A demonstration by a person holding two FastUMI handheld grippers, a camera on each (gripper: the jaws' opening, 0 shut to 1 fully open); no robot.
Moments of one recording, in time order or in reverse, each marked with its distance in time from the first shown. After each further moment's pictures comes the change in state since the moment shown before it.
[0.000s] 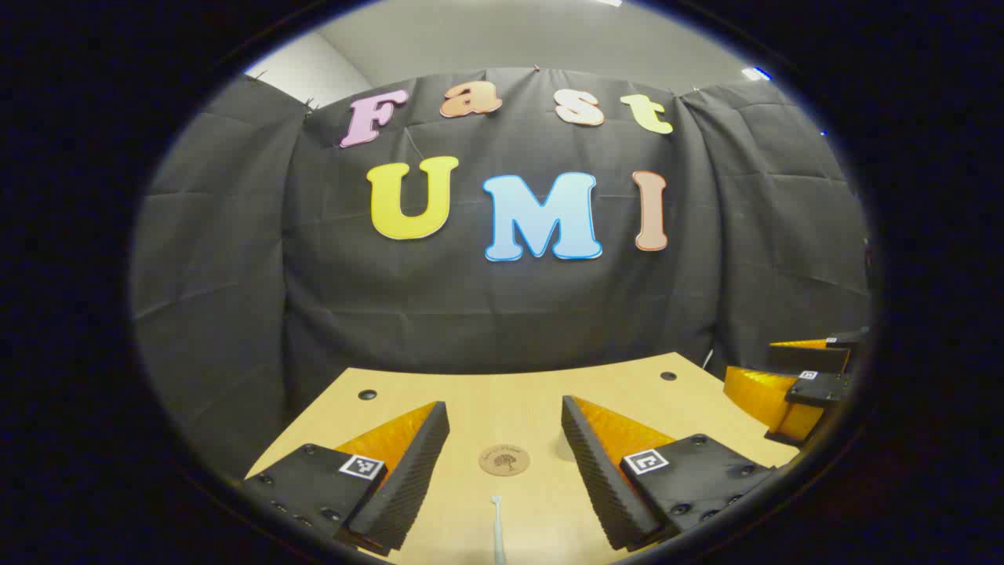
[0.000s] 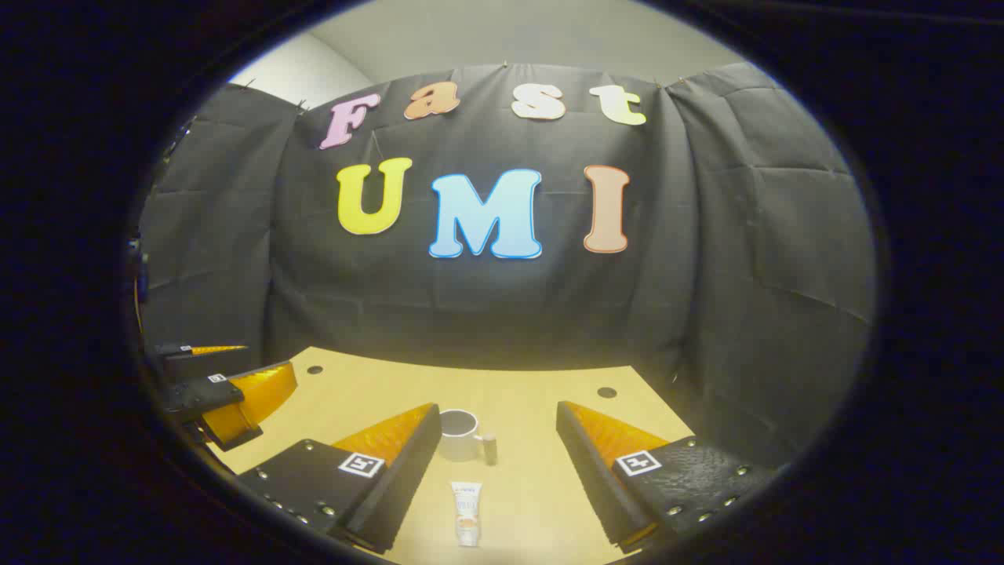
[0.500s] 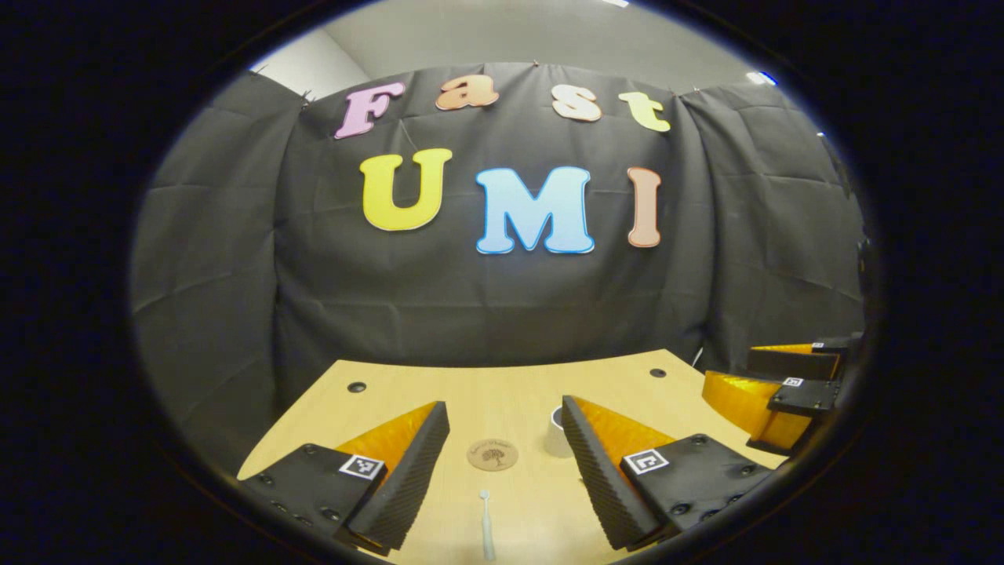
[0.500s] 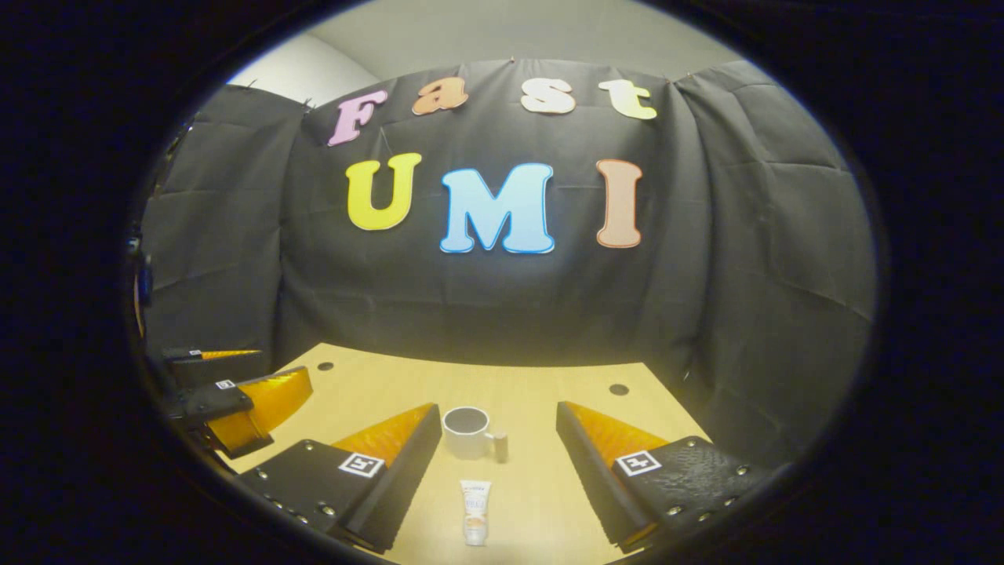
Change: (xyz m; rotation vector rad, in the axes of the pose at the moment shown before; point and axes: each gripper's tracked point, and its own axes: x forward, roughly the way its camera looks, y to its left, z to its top) left arm 0.002 -0.005 -0.003 -0.016 0.025 -0.022; right arm 0.009 0.008 -0.002 0.005 0.024 0.048
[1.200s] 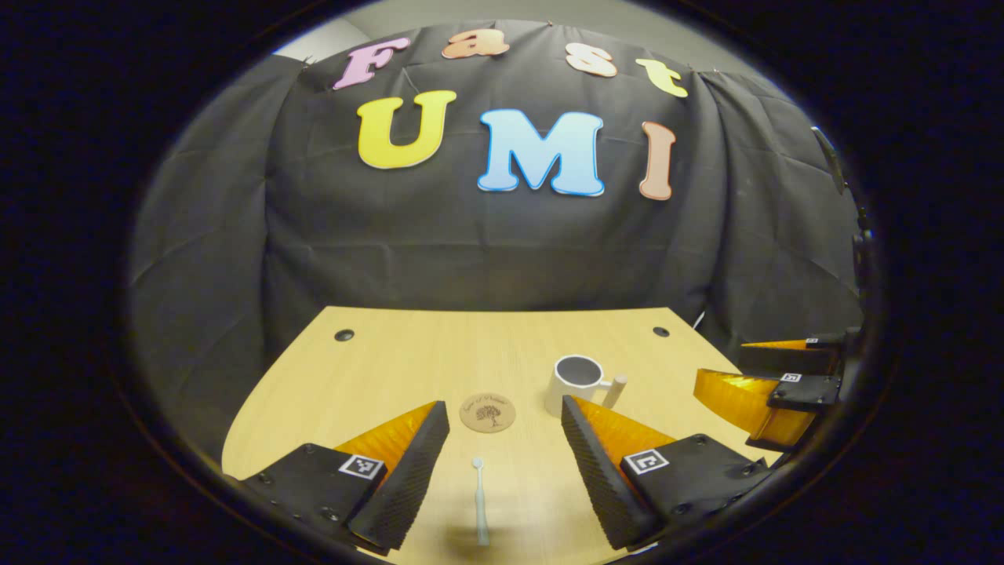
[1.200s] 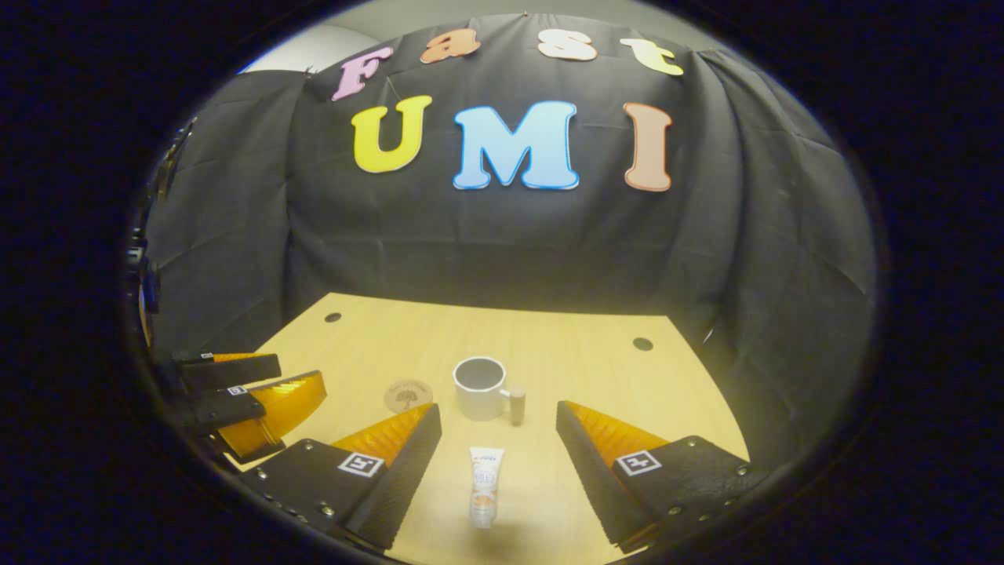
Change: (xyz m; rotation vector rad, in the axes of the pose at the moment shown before) left arm 0.033 0.017 -0.092 -0.053 0.250 -0.005; right arm 0.037 0.016 -0.068 -0.010 0.249 0.066
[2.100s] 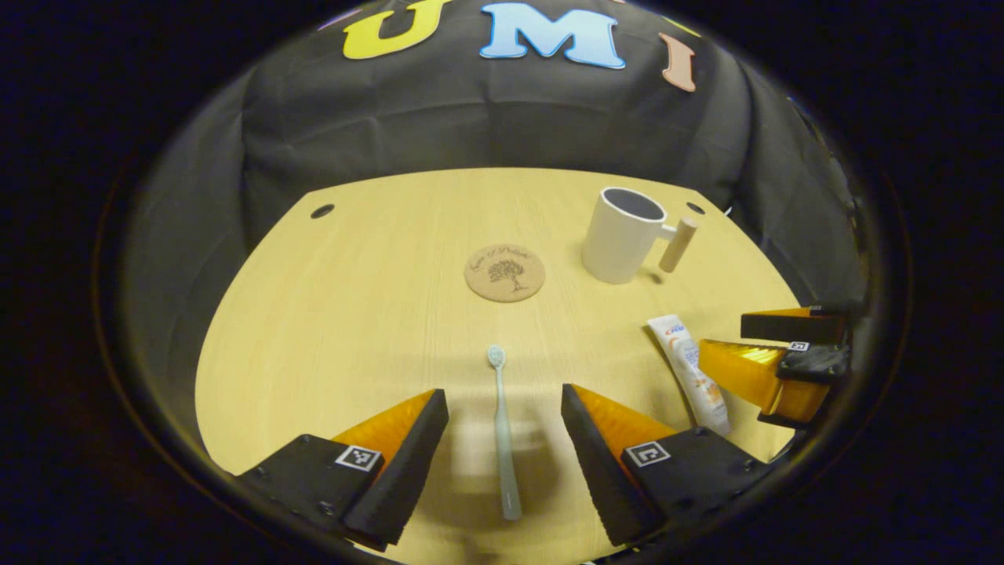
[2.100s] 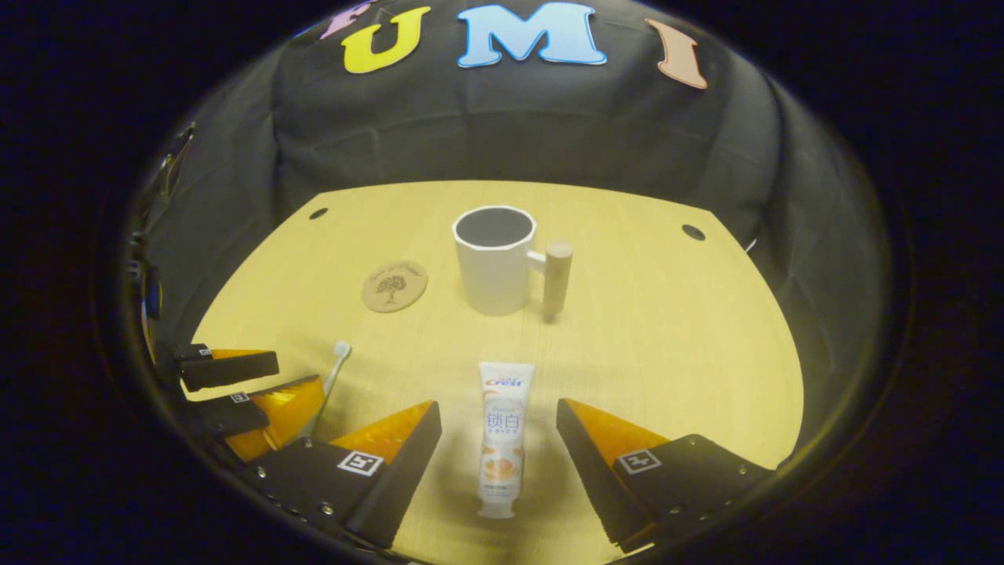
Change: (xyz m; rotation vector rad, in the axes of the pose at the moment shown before) left arm 0.074 0.040 -0.181 0.013 0.428 0.033; right arm 0.090 0.021 -0.144 0.005 0.372 0.041
